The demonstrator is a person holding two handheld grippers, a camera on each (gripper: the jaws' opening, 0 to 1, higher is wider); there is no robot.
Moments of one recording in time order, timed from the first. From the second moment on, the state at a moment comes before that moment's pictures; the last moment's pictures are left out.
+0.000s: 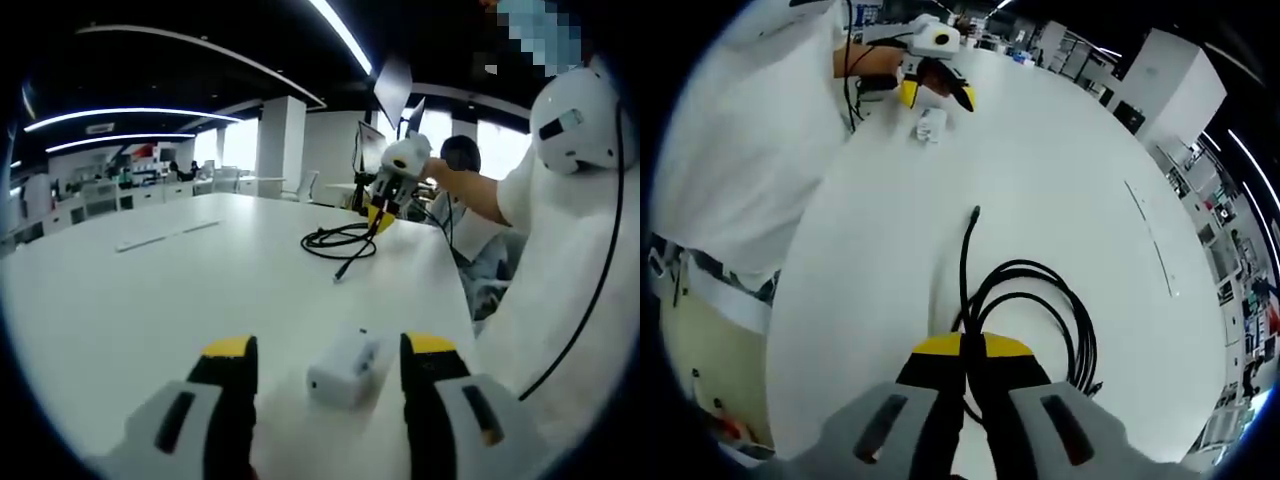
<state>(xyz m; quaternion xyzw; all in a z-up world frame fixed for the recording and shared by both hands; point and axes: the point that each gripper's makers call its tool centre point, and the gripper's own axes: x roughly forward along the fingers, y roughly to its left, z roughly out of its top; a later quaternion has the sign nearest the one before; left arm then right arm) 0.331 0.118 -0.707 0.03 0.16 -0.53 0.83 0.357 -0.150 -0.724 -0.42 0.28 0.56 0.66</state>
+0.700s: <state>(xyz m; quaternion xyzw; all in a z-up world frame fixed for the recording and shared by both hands) 0.329 0.119 -0.710 0.03 0.16 -0.53 0.83 0.339 -0.133 -0.725 -0.40 0.27 0.59 0.65</state>
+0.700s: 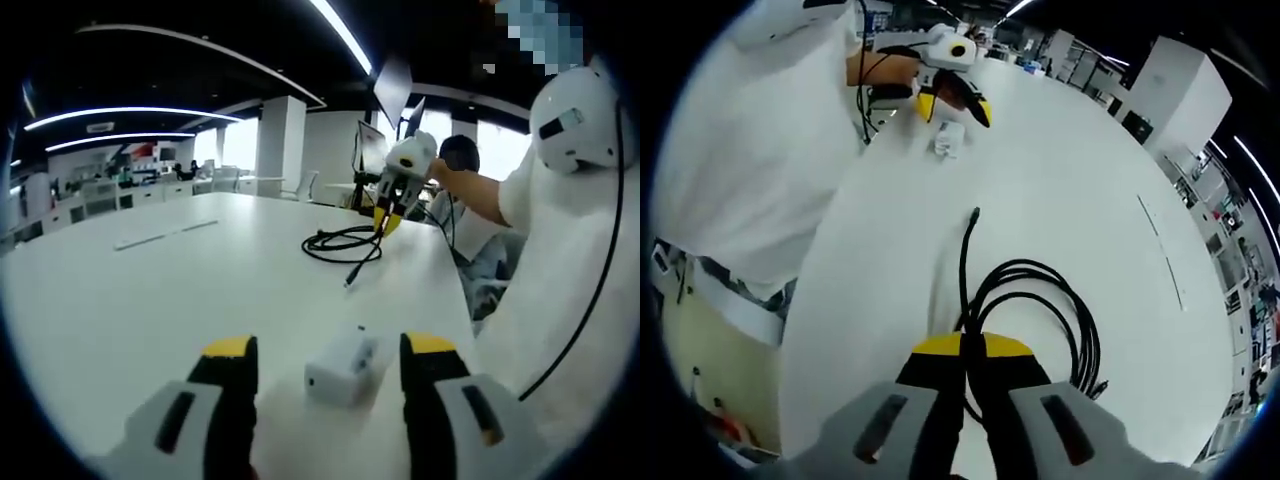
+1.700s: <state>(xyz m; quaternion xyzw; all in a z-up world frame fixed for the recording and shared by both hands) 0.327 0.119 -0.709 0.04 0.16 -0.53 0.83 0.320 -0.109 -0.726 -0.34 0.23 0.63 0.66</state>
